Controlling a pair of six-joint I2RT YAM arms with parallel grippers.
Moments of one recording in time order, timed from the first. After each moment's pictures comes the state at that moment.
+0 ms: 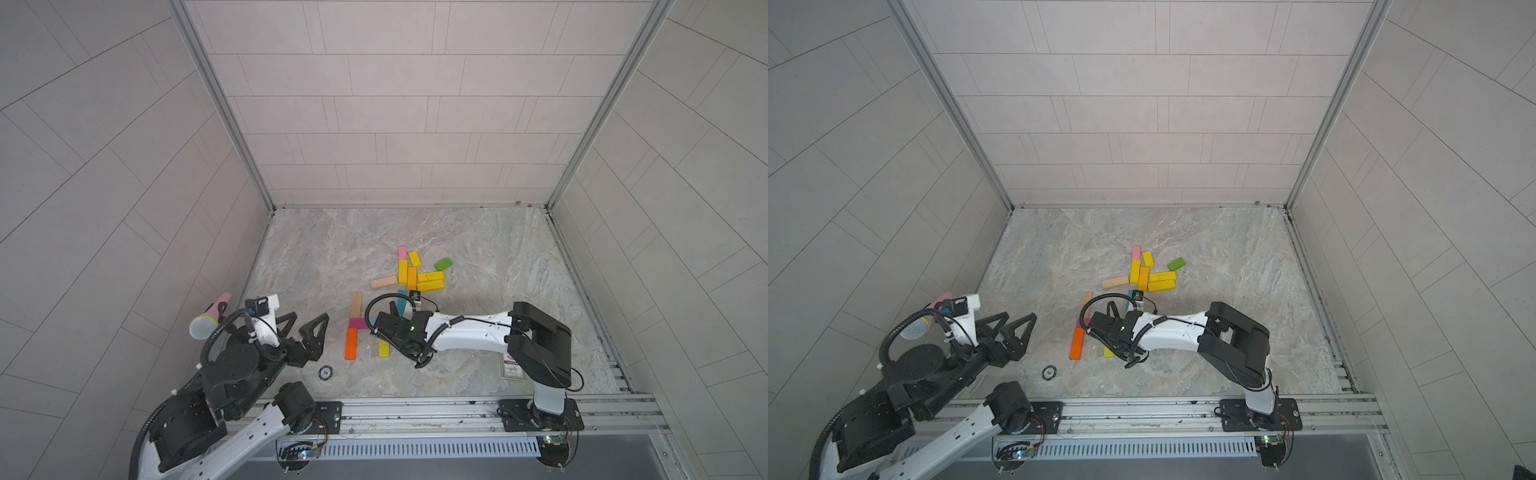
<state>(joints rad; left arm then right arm) -0.83 0.20 0.88 -0.99 -0.38 -0.60 1.14 1.90 1.24 -0.65 0.47 1.30</state>
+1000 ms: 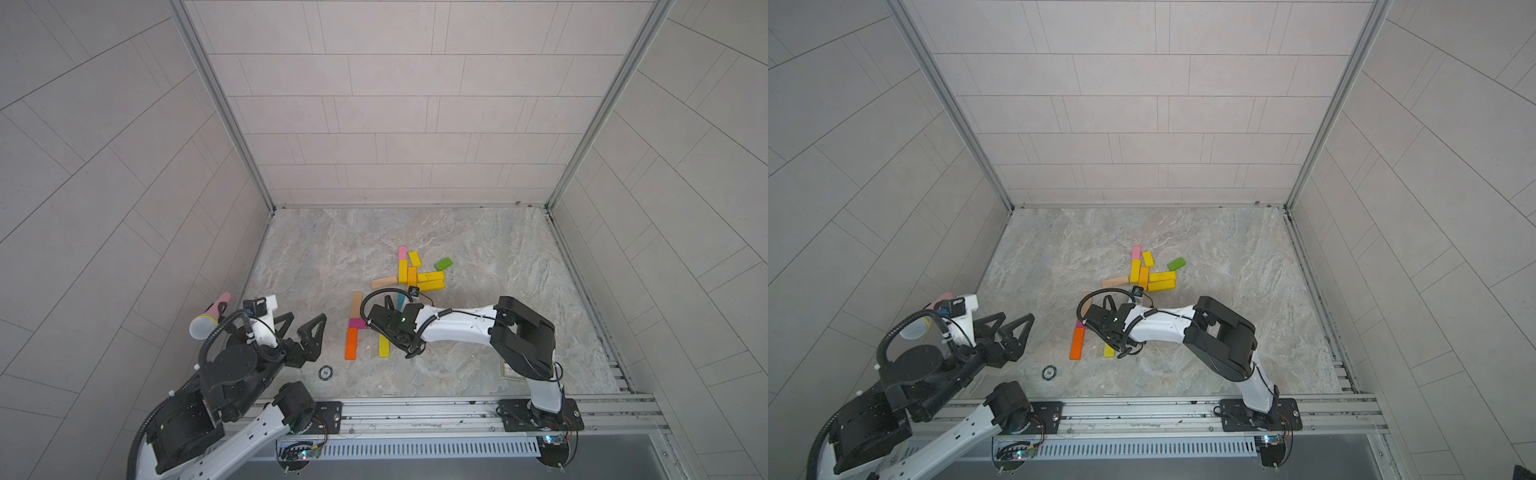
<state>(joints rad) -0.83 0.20 0.90 -1.02 -0.40 -0.58 1.10 2.00 1.35 -0.70 0.47 1.36</state>
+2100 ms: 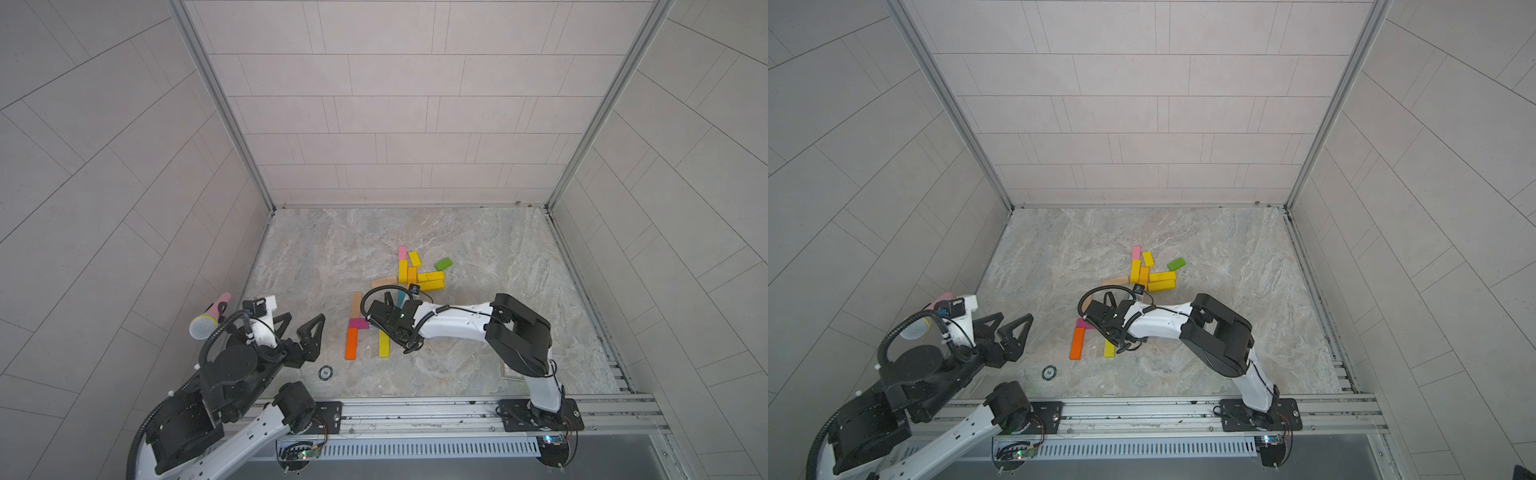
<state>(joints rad) -0.83 0.20 0.90 -1.03 -0.42 -0.57 1.08 2.02 1.37 -0.68 0.46 1.37</state>
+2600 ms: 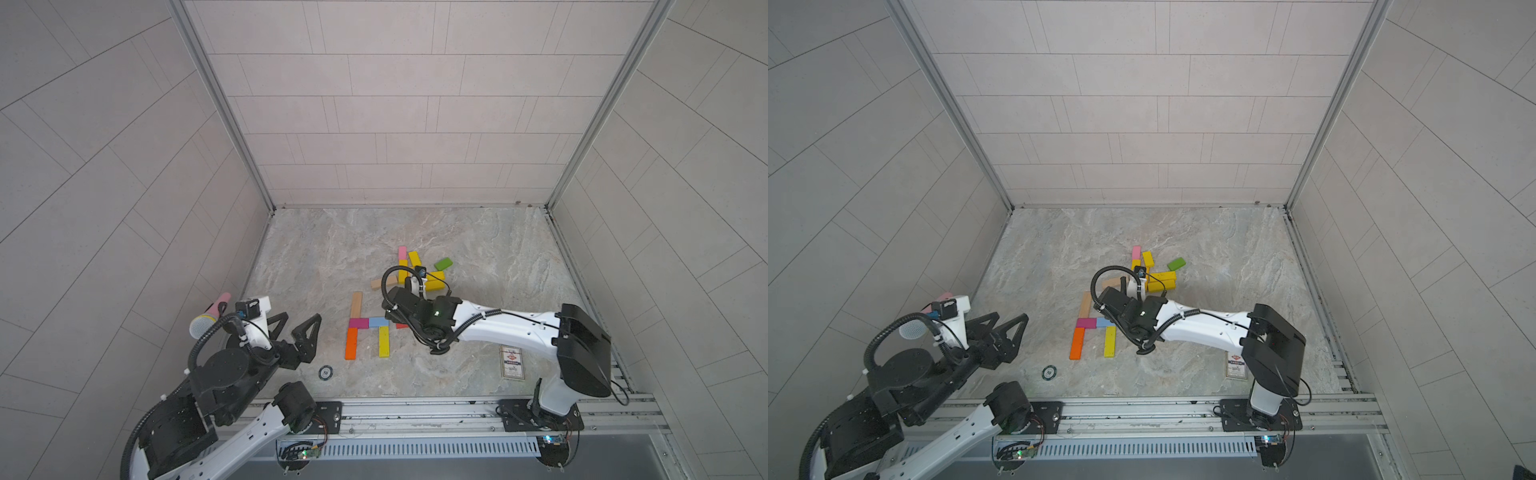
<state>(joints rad) -0.83 0.19 0.93 -1.04 -0.42 -0.56 1.08 1.64 1.17 -0.46 0.45 1.07</state>
